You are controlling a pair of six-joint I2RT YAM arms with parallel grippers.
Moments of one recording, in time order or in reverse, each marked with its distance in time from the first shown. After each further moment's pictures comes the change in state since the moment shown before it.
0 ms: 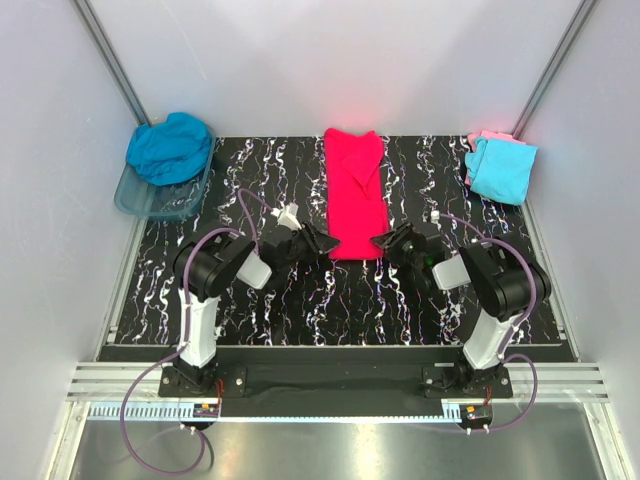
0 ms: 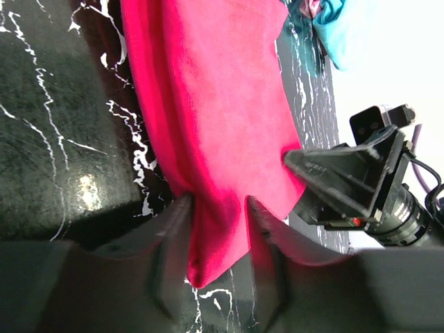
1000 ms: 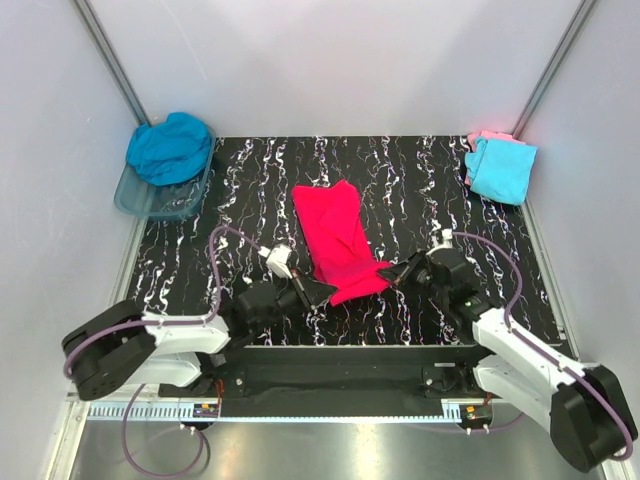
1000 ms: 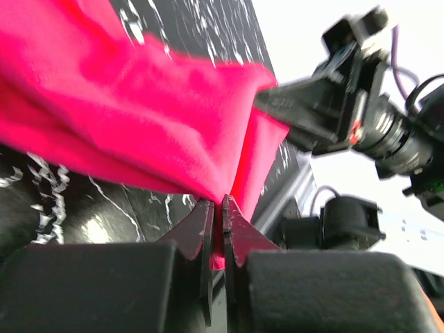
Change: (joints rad) left arm -0.418 -0.789 -0.461 -0.220 -0.304 0.000; right arm 0.143 -0.918 -0.190 -0.709 0.011 -0.045
